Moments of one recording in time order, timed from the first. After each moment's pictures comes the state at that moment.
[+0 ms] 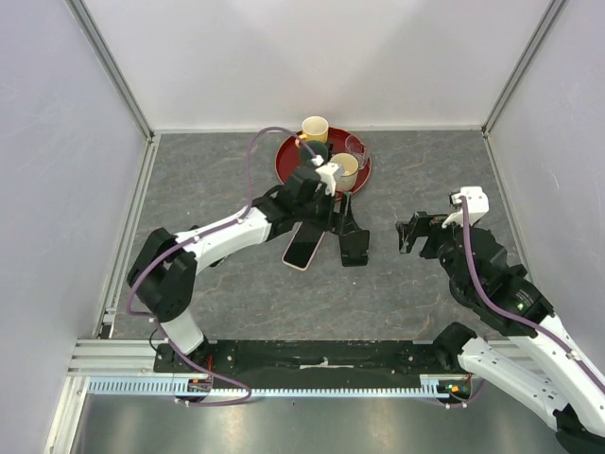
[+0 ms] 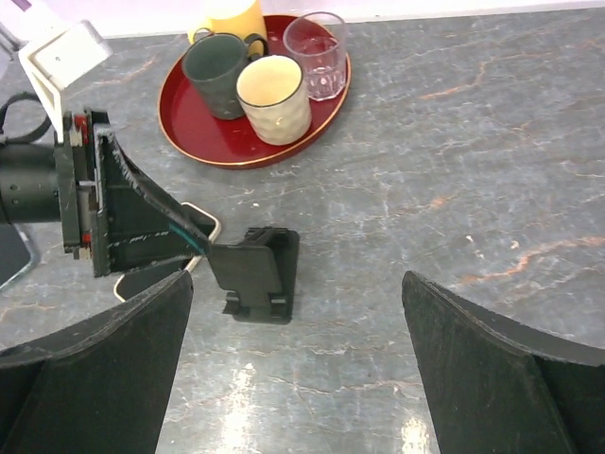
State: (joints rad) left arm -0.74 1.68 1.17 -0.07 0.34 -0.39; right arm 0.69 0.60 0.89 -0.56 0.46 0.35
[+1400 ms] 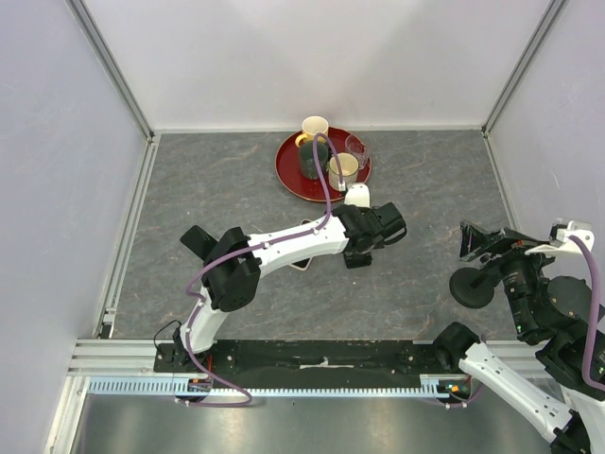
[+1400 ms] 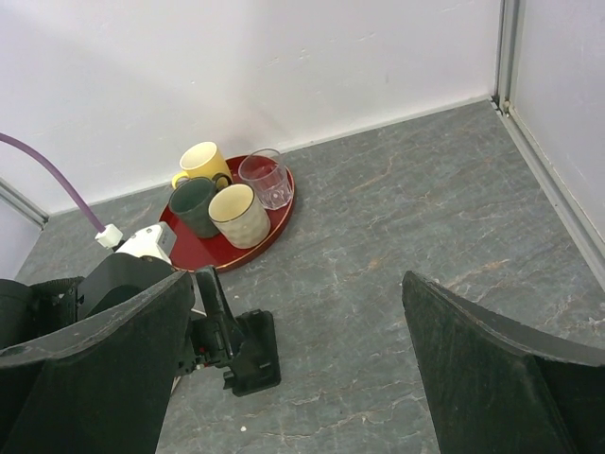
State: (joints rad) left arm -1.11 2.12 1.85 -0.94 -0.63 -1.09; right arm 0.69 0.34 1.06 -0.74 0.70 0.35
